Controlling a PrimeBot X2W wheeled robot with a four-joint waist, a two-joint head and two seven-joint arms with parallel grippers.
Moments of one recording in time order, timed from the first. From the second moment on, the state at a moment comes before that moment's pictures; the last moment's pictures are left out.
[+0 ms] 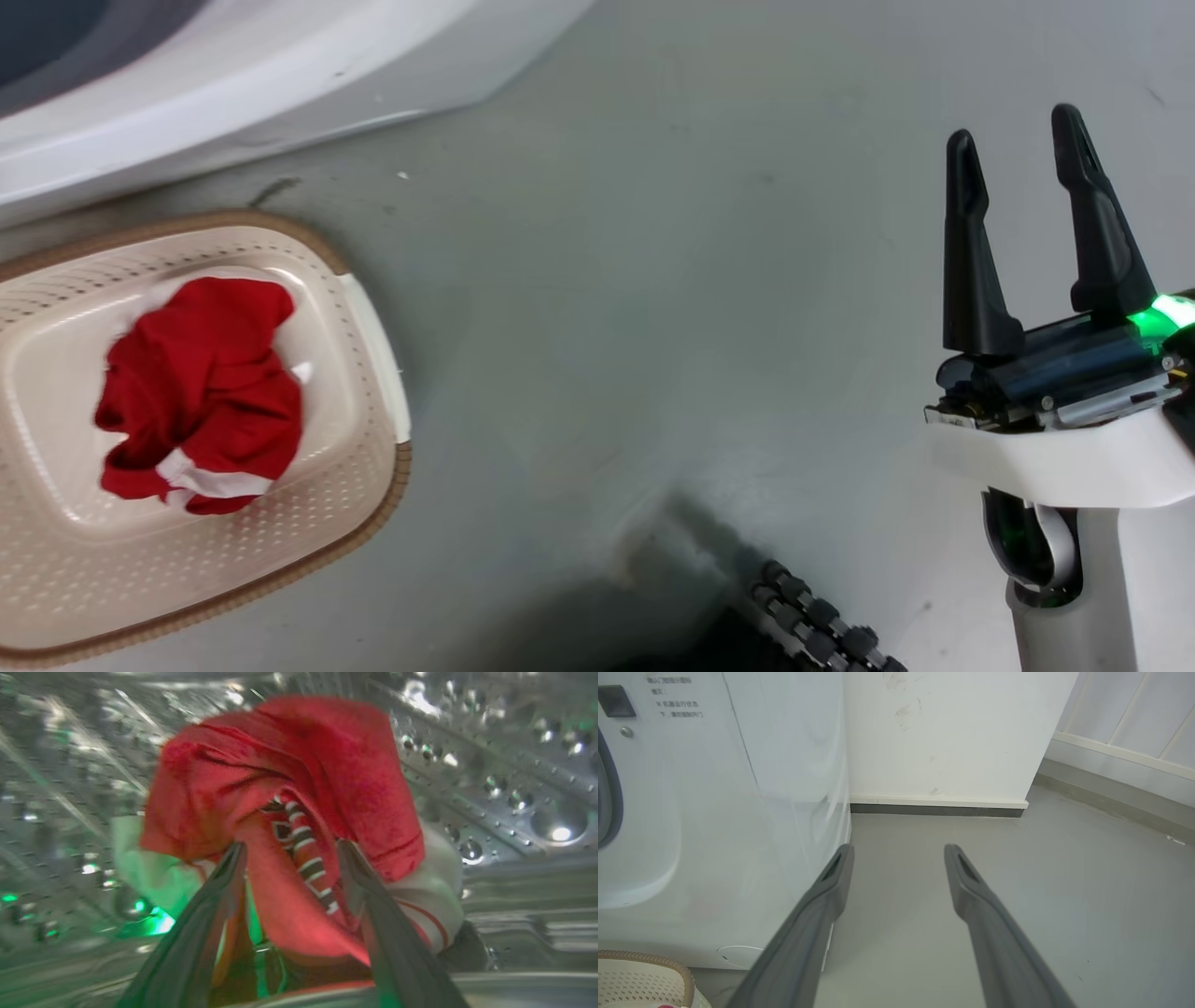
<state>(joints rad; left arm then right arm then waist) -1.51 0.69 -0.33 0.80 -0.39 -0.05 0.67 -0.32 -0.05 0.09 -0.20 0.17 0.13 -0.26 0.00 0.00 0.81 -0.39</state>
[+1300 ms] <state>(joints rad) -1.58 0.64 -0.34 1.00 -0.41 -0.06 0.21 -0.35 -0.05 0.07 -0.21 0.13 0.13 -0.26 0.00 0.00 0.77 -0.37</state>
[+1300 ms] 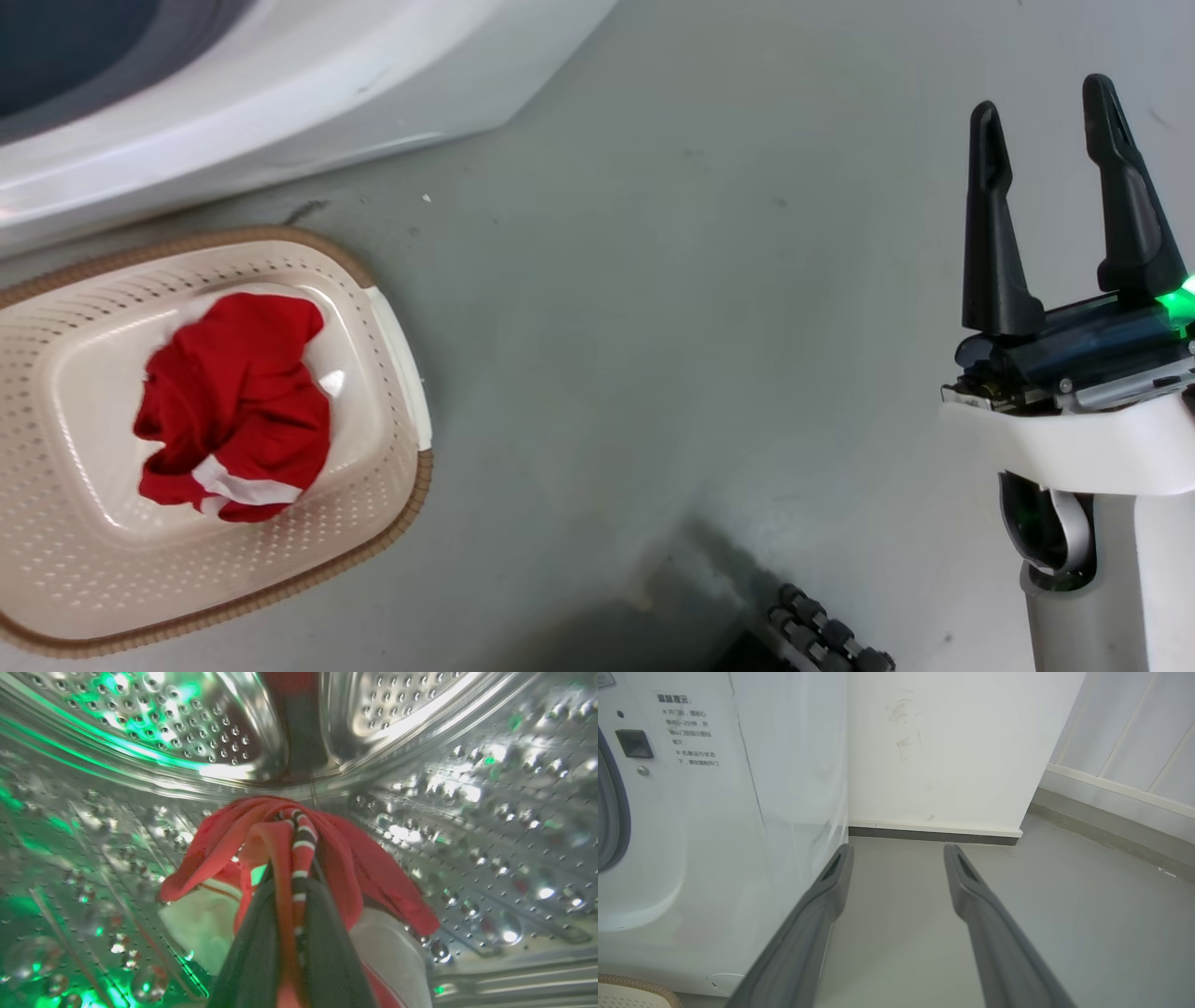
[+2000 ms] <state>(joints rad) -1.10 0.49 -0.33 1.01 -0.52 -0.12 -0.25 -0.24 -0.05 0.02 -0.16 0.08 0.13 -0.26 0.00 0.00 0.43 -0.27</state>
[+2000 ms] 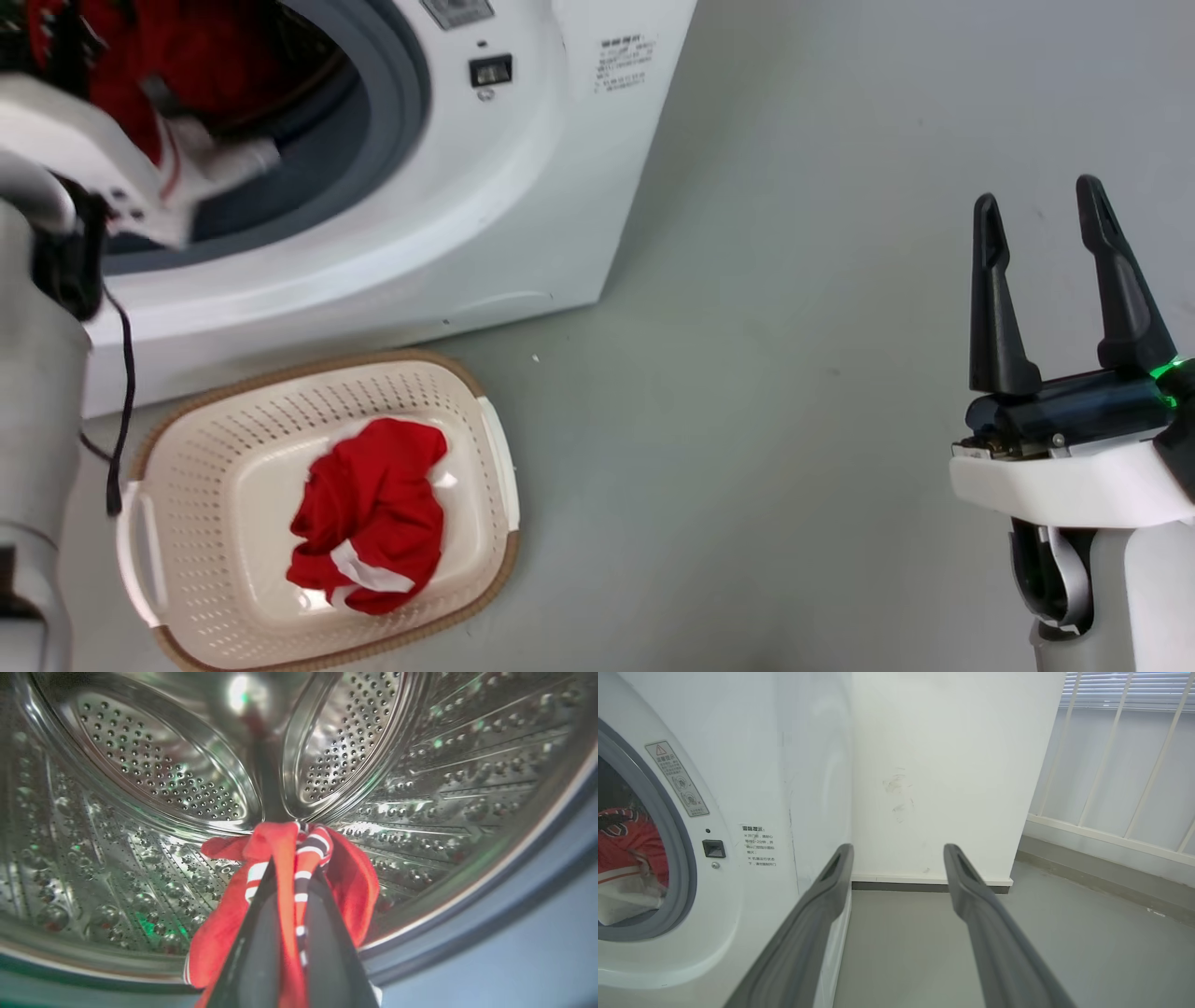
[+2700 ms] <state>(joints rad) -0.28 0.41 -0.21 0.16 -0.46 0.04 -0.25 -0.13 -0.05 -0.01 -0.13 0.07 0.13 -0.26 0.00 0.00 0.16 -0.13</state>
